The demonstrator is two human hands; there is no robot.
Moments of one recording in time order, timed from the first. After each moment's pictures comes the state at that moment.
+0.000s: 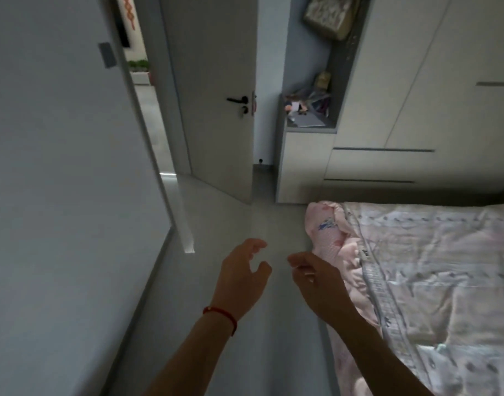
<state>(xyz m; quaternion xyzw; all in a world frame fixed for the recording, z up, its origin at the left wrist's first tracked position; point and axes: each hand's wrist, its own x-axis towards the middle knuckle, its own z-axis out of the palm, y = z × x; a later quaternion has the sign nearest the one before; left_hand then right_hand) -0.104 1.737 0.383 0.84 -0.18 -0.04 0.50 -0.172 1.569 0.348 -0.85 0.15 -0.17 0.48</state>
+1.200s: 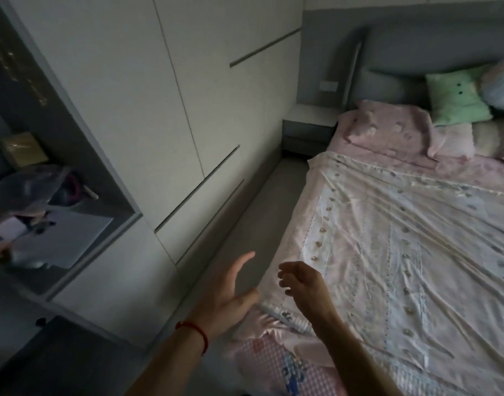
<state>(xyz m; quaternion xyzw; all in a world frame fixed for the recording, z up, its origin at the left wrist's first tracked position) 0.514 1.064 0.353 0.61 -0.62 -0.43 0.23 0.323 1.029 0.274 -0.51 0.62 -0.36 0.47</state>
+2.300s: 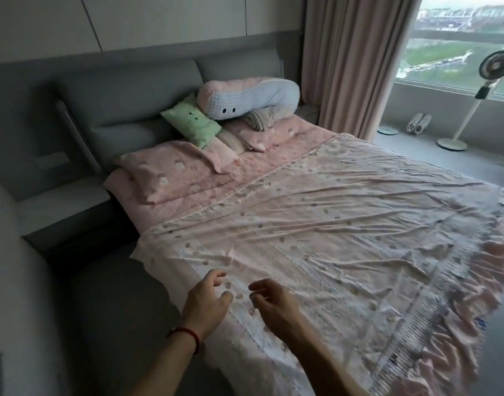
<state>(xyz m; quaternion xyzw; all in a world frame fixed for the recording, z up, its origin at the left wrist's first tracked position) 0.407 0.521 0.316 0.28 -0.84 -0.45 0.00 0.337 0.683 0.298 -0.15 0.81 -0.51 0.25</state>
